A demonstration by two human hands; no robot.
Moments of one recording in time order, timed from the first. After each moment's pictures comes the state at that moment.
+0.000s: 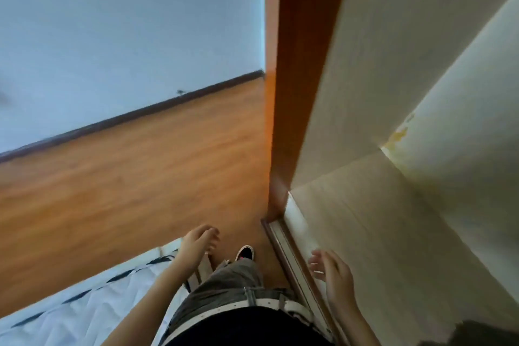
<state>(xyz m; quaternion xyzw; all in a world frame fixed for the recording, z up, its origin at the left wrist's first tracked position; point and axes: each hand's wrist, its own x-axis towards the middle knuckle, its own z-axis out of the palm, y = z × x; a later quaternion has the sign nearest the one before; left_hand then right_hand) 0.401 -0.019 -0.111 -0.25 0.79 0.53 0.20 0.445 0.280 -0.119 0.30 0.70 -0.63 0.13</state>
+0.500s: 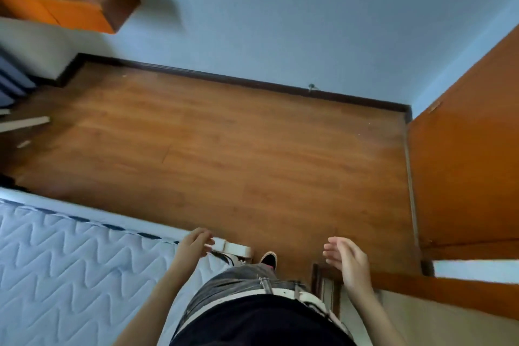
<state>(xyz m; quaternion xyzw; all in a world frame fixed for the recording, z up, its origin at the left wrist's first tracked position) 0.421 -0.241 -0.144 -0.54 0.60 0.59 0.02 0.216 0.034 -0.135 0.06 0.78 -0.54 0.31</state>
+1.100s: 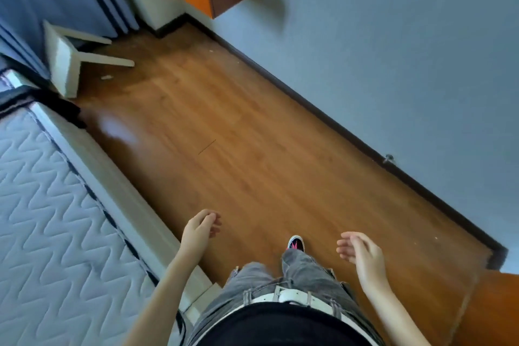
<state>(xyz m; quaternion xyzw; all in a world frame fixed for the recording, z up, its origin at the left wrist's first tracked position) 0.206 -0.423 -0.145 -0.67 0.43 0.57 -0.19 -0.110 -0.275 -0.127 -0.18 0.78 -0.41 0.43</state>
